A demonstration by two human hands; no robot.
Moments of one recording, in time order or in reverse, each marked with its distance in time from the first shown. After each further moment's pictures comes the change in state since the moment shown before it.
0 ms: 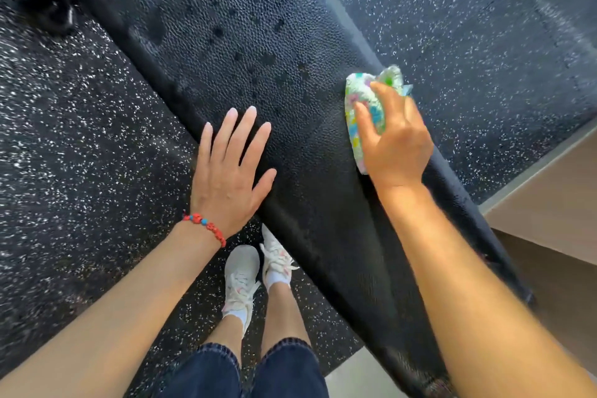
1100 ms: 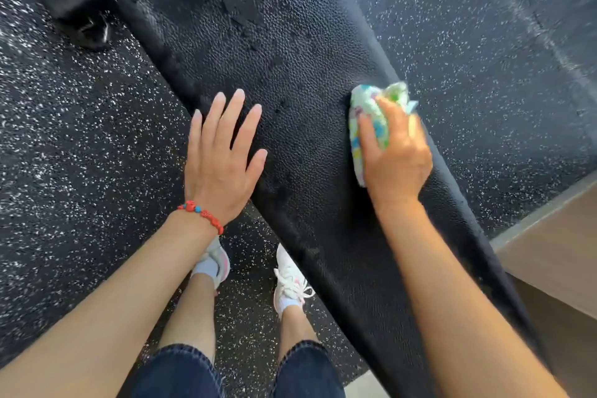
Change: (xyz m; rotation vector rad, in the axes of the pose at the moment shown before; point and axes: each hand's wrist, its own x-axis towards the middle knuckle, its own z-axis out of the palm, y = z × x) left_hand 0.058 -0.097 -0.018 -0.059 0.075 -0.141; right_hand 0.056 -0.076 0.041 -0.044 0.017 0.024
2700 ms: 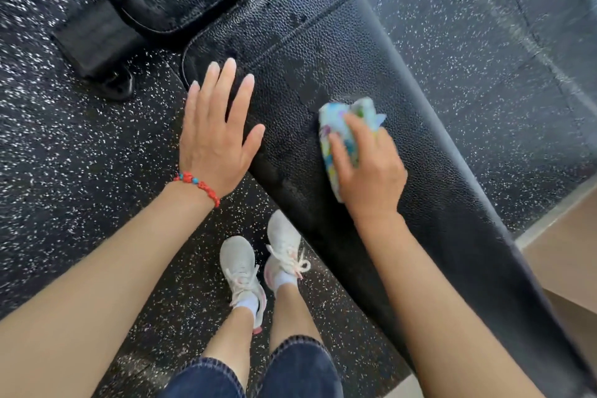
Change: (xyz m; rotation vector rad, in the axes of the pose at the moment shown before) left_hand 0.106 -0.131 -0.027 -0.010 -0.005 0.079; right_hand 0.047 -0.125 0.048 0.019 -0.044 -0.072
